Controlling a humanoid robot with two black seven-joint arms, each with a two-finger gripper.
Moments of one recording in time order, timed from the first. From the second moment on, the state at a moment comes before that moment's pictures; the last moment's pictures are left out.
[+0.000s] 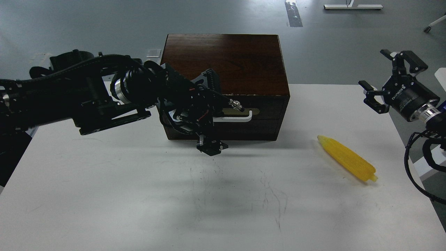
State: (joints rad) left arm -1.42 0.30 0.07 -1.19 2.10 -0.49 -0.49; right arm 0.85 -0.77 0.13 0.83 0.15 0.49 0.49
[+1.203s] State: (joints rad) left arm -1.39 0.36 0.09 -1.44 2.09 -0.49 -0.49; right arm 0.84 -0.79 0.13 0.85 0.15 0.49 0.49
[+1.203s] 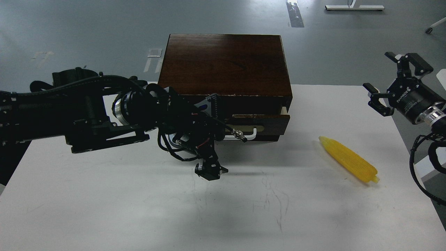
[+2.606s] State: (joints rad) left arm -1.41 0.38 0.14 -1.55 2.18 -0.49 -0.49; right arm 0.83 -0.81 0.13 0.86 0.15 0.49 0.49
